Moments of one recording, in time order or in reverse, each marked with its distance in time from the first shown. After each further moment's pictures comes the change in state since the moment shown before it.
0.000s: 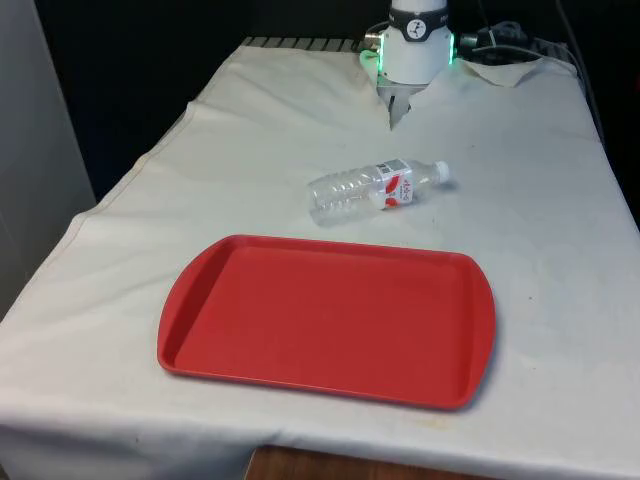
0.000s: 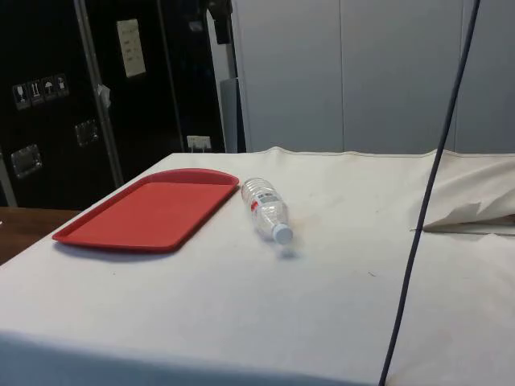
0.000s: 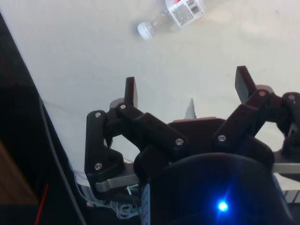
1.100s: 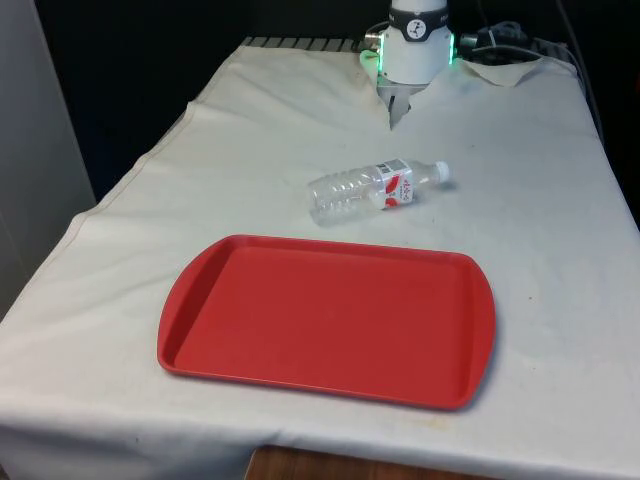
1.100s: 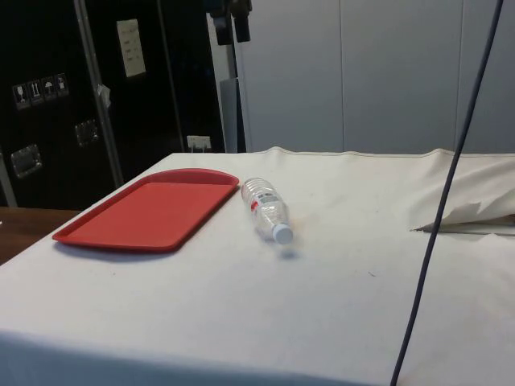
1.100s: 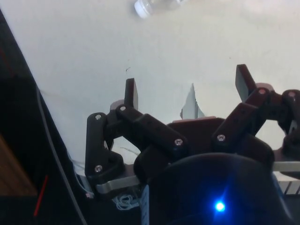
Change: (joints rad) arm -0.001 -0.102 -0.007 -0.115 0.000 0.000 -0.033
